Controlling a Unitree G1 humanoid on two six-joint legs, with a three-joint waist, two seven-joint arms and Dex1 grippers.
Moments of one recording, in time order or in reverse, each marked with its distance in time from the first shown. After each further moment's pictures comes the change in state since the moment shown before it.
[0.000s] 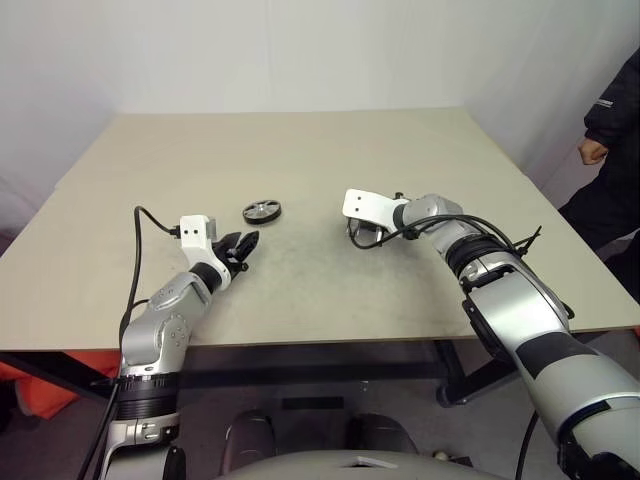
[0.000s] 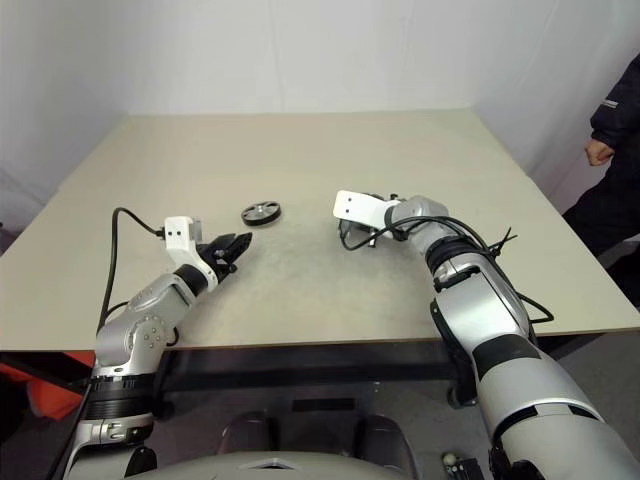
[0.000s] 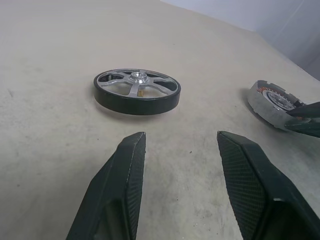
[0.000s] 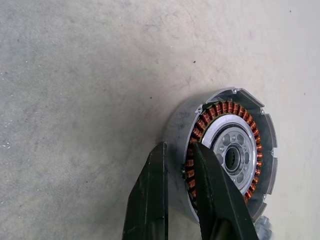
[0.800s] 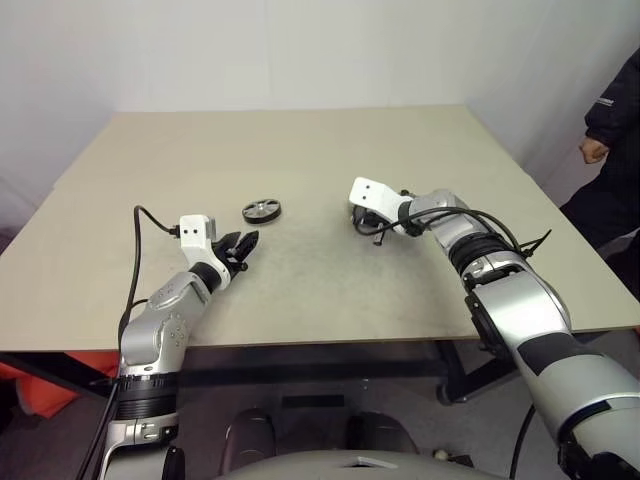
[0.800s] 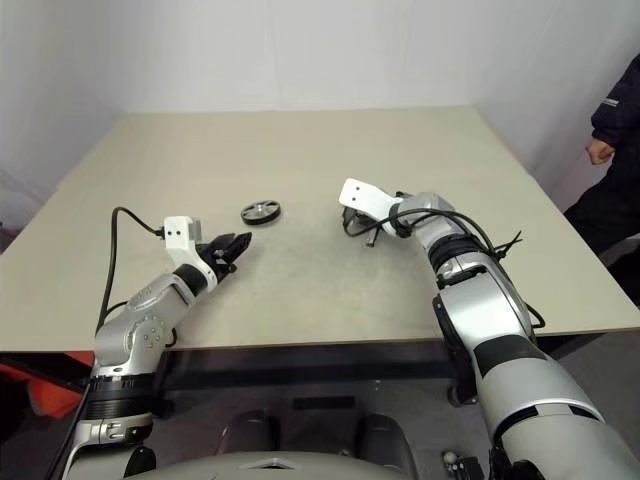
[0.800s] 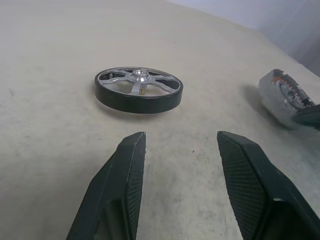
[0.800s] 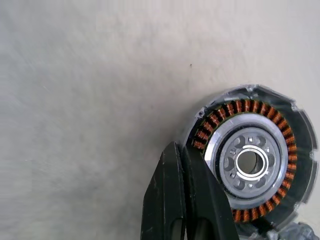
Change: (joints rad) left arm 0.000 0.004 -0.002 -0.002 0.000 0.001 -0.001; right arm 0.002 -0.015 -0.137 -0.088 0.115 0.107 0.194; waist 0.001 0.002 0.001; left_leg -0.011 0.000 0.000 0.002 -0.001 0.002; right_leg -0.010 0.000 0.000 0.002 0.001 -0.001
